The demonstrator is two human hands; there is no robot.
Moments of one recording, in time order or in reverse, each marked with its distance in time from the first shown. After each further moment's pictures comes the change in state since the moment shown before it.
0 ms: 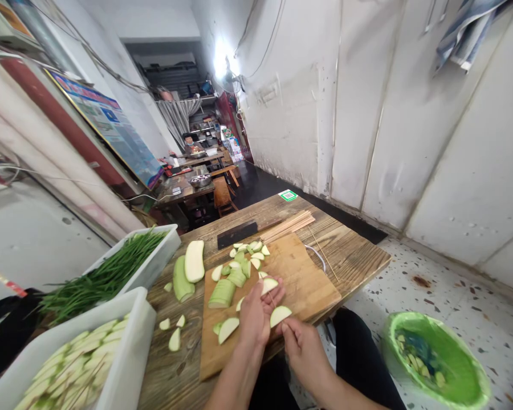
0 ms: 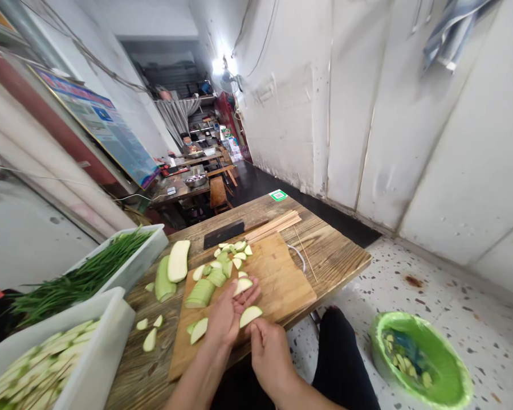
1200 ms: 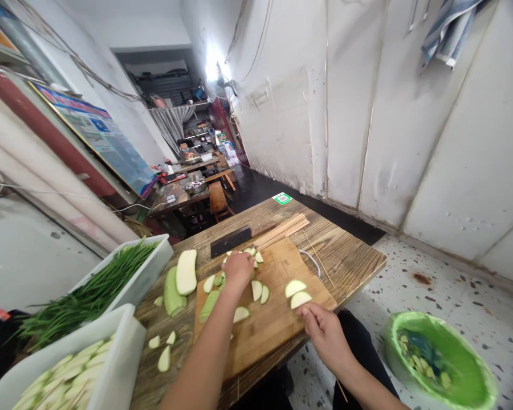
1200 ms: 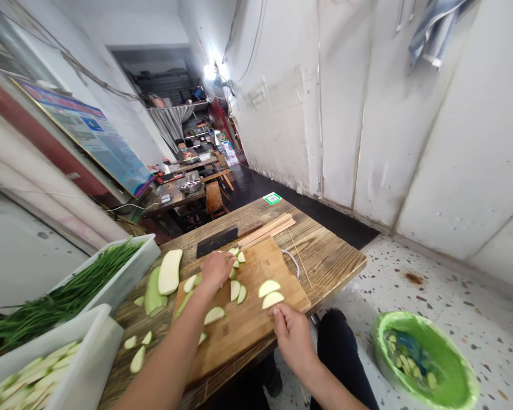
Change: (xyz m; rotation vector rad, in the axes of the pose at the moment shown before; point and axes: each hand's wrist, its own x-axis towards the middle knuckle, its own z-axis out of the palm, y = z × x) left_hand 0.109 0.051 0.025 1.722 0.103 0.592; right_hand 0.021 0.032 -0.049 0.080 0.120 0.051
